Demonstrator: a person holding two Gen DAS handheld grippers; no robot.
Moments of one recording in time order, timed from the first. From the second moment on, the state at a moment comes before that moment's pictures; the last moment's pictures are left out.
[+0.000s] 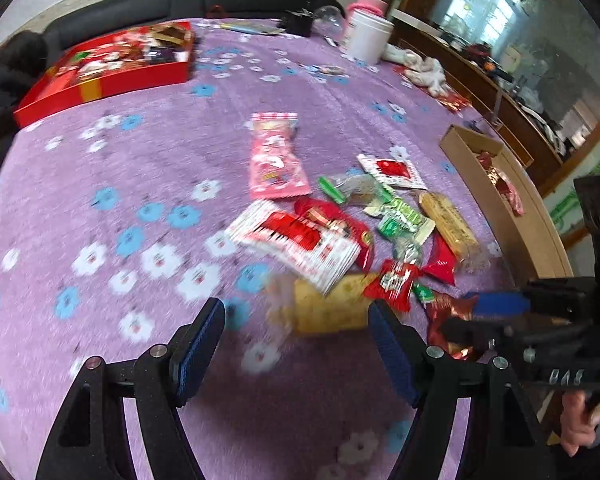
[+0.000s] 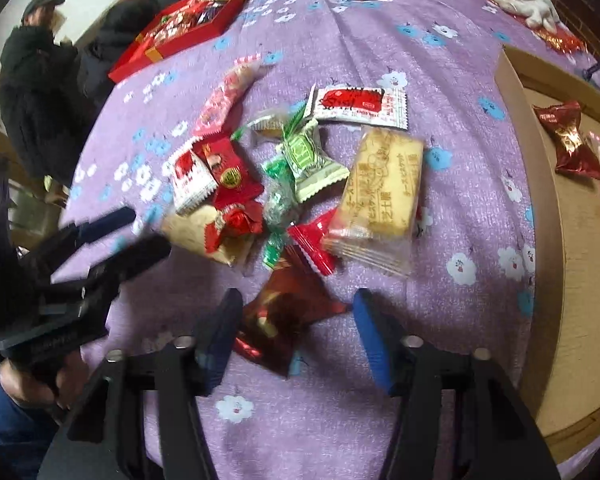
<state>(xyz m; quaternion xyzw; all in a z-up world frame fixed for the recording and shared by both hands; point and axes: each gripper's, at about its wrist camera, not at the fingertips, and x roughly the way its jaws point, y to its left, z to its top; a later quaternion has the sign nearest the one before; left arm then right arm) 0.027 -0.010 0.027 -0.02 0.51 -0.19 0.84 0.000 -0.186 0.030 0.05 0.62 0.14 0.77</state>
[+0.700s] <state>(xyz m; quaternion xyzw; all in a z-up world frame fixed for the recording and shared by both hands) -0.025 -0.043 0.039 0.05 0.49 -0.30 0.82 -0.015 -0.229 0.036 0.09 0.60 0.11 0.78</state>
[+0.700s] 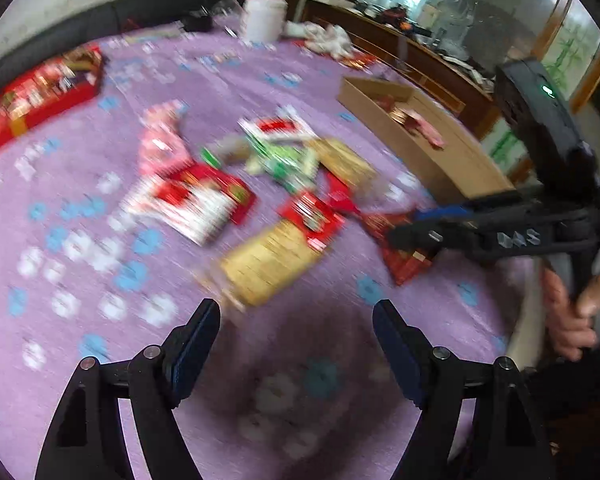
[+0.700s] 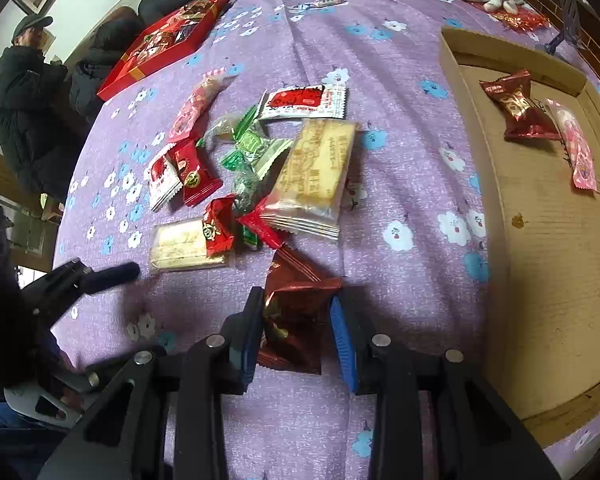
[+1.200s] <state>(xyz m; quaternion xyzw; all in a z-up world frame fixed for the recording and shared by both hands) -0.013 -0.071 0.022 0.09 0.52 -0.35 0.77 -0.022 -0.245 0.033 0.10 0.61 0.11 0.78</state>
